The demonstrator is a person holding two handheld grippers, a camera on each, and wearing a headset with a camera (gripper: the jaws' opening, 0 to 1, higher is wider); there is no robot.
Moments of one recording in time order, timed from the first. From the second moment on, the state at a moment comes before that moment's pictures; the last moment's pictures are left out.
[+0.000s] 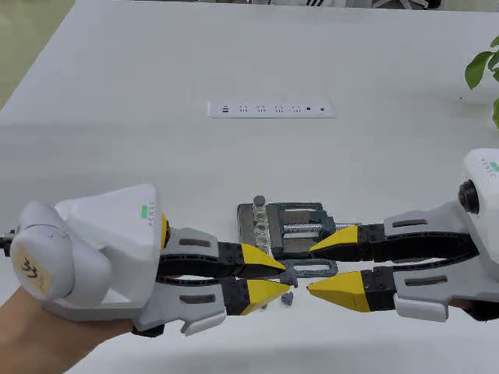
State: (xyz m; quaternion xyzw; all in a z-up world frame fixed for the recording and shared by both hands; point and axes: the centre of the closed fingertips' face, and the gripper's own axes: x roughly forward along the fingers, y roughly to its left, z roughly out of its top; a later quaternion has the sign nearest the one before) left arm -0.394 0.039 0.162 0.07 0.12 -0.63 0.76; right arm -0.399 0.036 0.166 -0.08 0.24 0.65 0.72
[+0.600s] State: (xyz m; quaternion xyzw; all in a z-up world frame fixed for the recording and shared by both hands) left arm -0.398 0.038 0.164 0.06 0.12 -0.64 0.76; right arm -0.406 0.044 0.164 -0.07 0.24 0.66 0.70
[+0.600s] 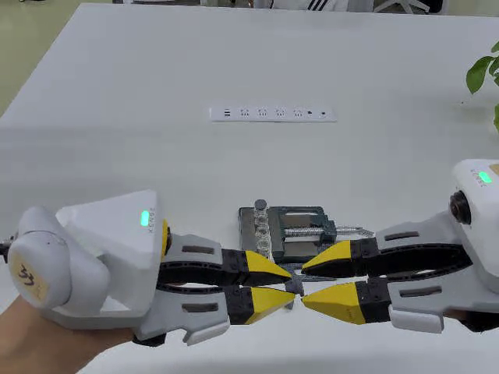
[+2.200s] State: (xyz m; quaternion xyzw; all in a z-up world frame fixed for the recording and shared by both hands) left arm -0.404 0.035 0.171 0.04 0.13 -0.66 0.74; right arm -0.411 0.043 0.169 -0.04 0.25 0.67 0.69
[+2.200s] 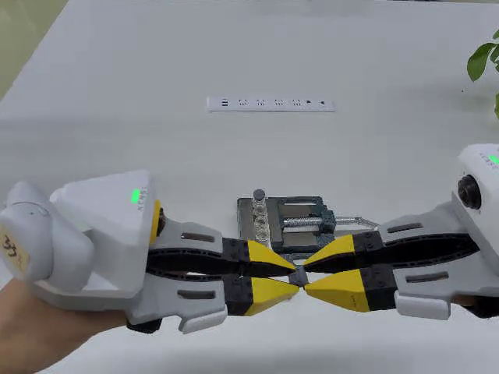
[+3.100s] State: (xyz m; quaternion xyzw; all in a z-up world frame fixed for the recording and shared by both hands) left arm -0.403 0.038 0.168 0.02 0.12 -0.64 0.76; right arm -0.408 0.045 0.164 -0.04 0.26 0.67 0.69
